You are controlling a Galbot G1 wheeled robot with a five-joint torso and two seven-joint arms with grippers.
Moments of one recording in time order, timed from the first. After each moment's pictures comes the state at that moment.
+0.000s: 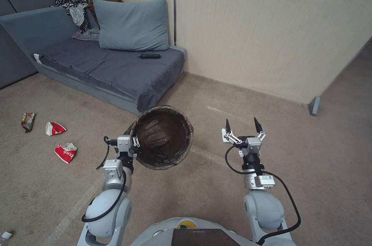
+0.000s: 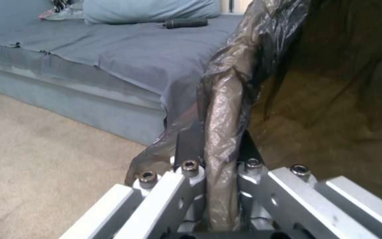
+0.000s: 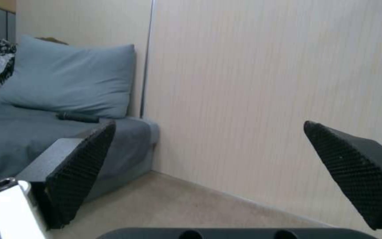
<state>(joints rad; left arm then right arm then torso) 1.63 -1.50 -0.47 -2.31 -0.03 0.33 -0.14 -1.57 1.61 0.60 2.06 -0.09 0.35 -0.07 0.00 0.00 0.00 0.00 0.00</state>
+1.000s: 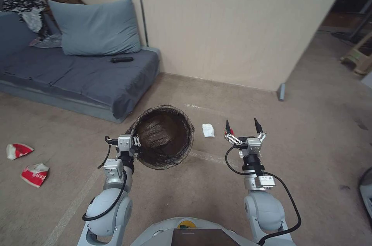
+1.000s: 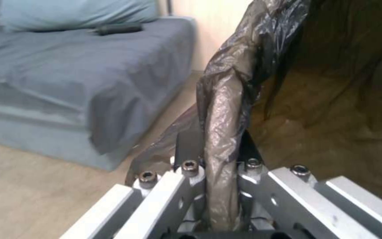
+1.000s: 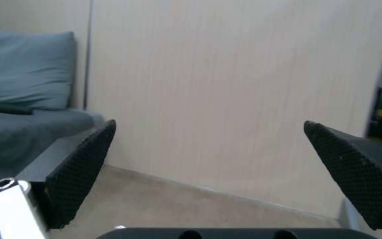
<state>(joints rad) 1.62 -1.50 -0.47 -2.30 -0.04 0.34 -0.13 -1.58 1.61 0.60 2.06 -0.10 0.36 -0.07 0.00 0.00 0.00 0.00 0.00</state>
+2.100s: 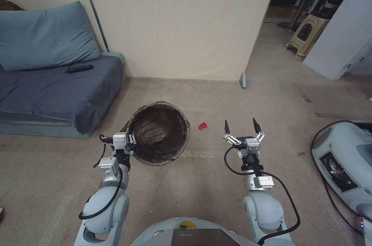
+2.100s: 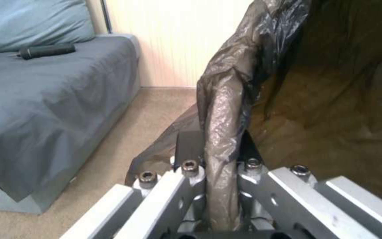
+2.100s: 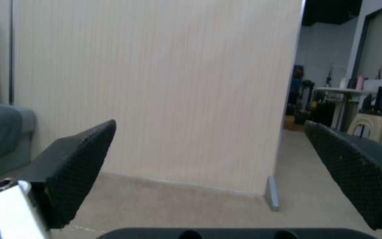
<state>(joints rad) 1.61 -1.49 -0.50 -2.31 -0.06 0.32 -0.15 -1.58 1.61 0.59 2.06 -0.10 0.36 -0.07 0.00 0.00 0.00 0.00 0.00</state>
